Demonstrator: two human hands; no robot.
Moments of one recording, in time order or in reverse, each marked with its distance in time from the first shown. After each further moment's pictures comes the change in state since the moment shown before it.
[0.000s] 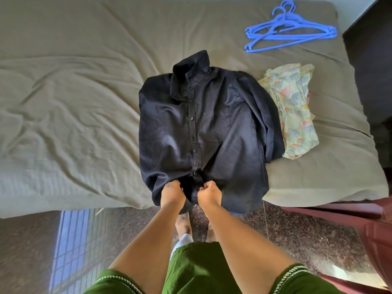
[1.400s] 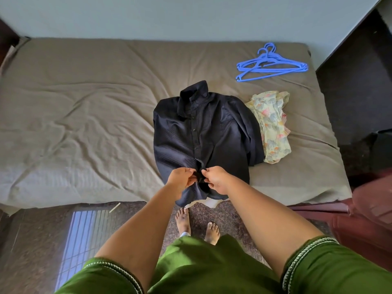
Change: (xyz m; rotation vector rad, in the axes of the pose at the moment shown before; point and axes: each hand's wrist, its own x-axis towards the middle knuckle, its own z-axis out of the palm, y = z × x) left_hand -0.109 0.057 -0.110 -1.146 -0.197 -0.147; right_hand -0.092 -0.070 -0.124 0.292 -0.407 0.049
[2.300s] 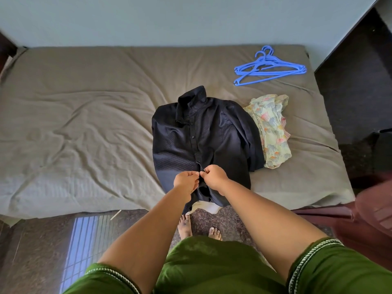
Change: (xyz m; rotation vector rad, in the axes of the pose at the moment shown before) left_hand 0.011 0.016 0.026 -0.043 0.119 -0.063; right_hand 0.010 -0.023 -0.010 -0.609 0.172 -0.274
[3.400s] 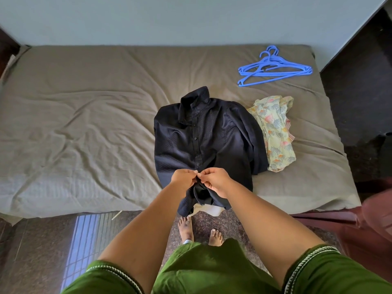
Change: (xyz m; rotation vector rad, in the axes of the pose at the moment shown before) left_hand 0.013 0.023 -0.013 0.092 -0.046 0.025; right_hand 0.007 0.000 0.003 0.820 -0.196 0.125
